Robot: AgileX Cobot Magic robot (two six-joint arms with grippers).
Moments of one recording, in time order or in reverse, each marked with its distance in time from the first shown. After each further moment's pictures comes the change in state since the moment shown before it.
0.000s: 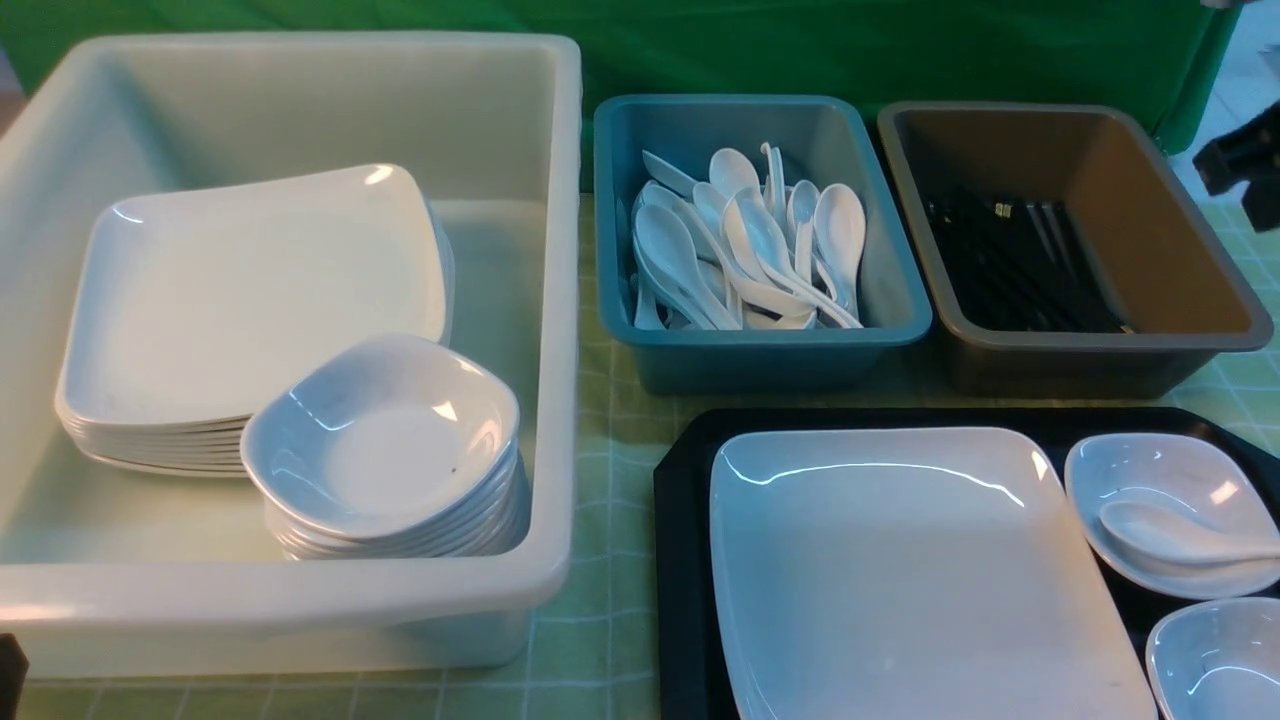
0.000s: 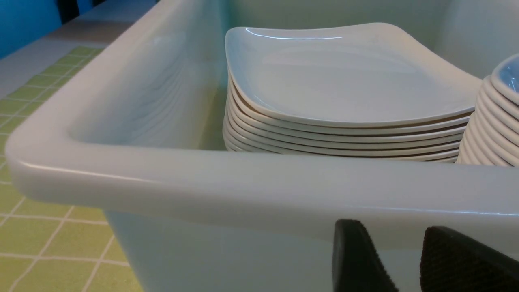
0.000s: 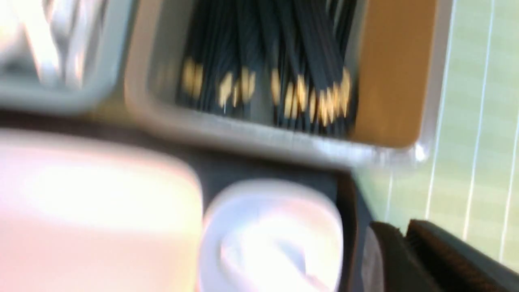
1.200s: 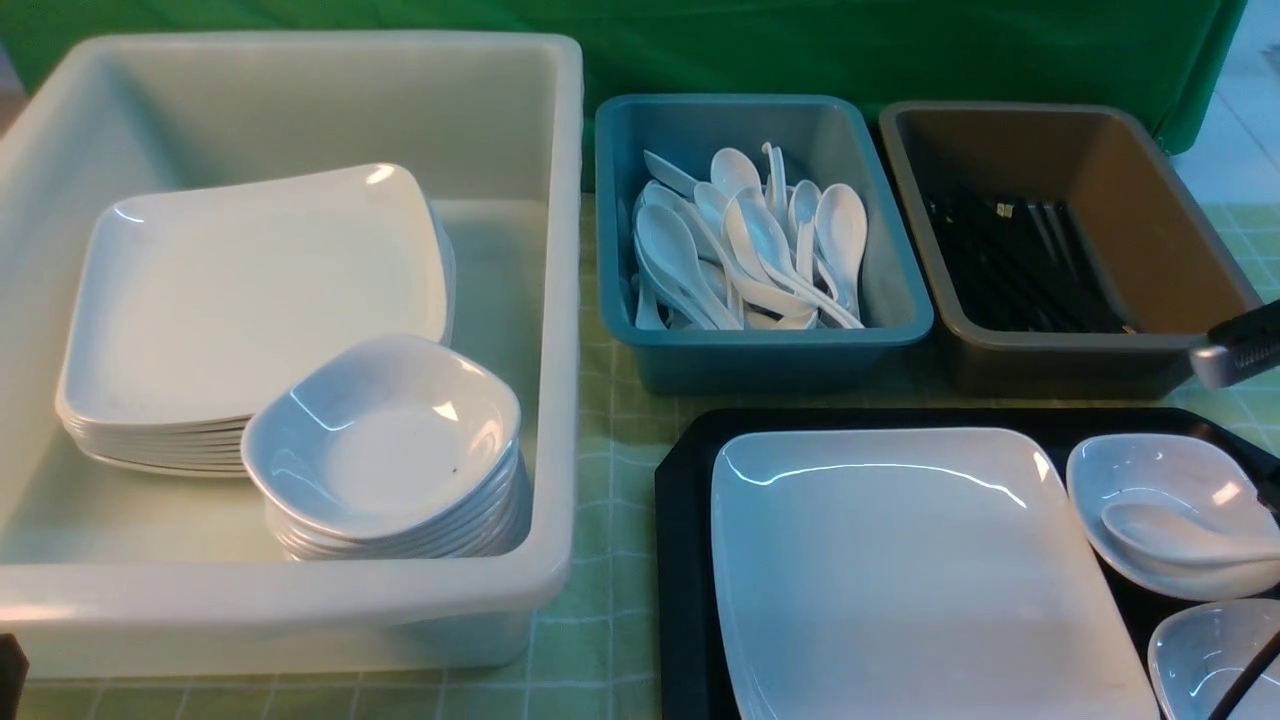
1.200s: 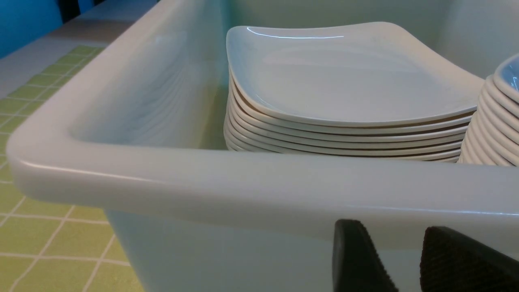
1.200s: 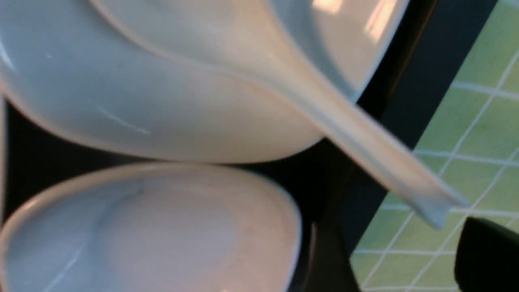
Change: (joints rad) right arm -0.123 0.192 0.337 -0.200 0.036 -0.126; left arm 0.000 0.000 0.000 0.000 0.000 0.000
